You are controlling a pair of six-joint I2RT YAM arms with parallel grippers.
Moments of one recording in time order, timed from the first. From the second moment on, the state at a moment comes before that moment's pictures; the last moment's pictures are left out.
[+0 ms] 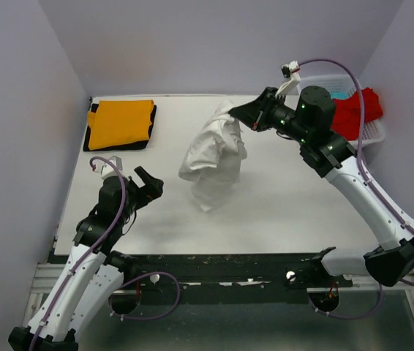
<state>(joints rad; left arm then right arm) -0.35 0.57 0.61 -0.51 -0.16 -0.75 0.52 1.33 1.49 -0.18 -0.30 0.56</state>
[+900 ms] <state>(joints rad) -0.35 1.12 0.51 -0.13 0.24 -0.74 0.64 1.27 0.95 -0.16 0.39 0.58</state>
